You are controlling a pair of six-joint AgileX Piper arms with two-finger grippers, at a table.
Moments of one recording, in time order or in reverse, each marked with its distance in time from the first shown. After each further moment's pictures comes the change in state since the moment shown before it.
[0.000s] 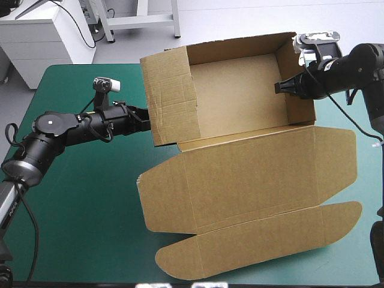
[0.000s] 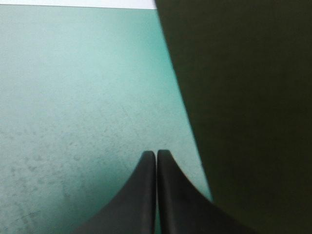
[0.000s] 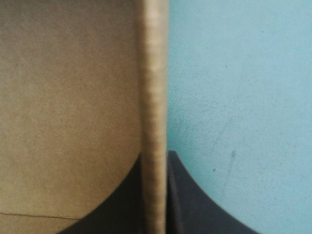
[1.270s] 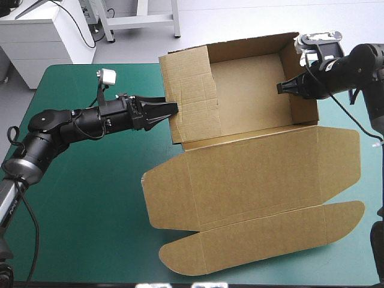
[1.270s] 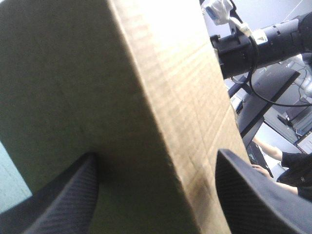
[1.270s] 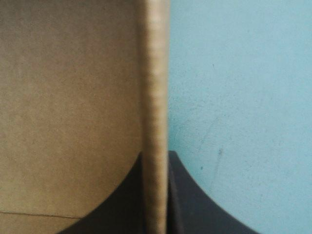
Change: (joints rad) left arm 0.000 0.007 -0.020 -0.365 0.250 0.196; right arm 0.000 -0.001 0.000 -0.041 0.000 0.002
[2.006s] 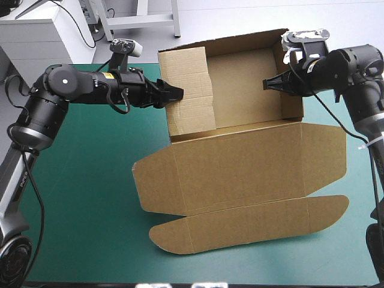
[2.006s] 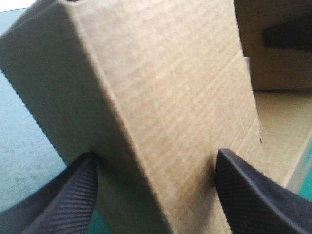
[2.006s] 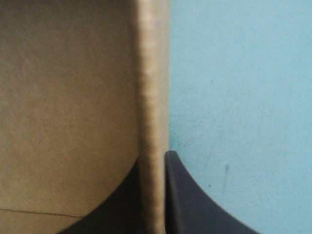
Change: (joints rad) left arm -0.170 0.153 -0.539 0.863 -0.043 -0.742; right arm 0.124 0.009 0.003 -0.134 -0.086 0.172
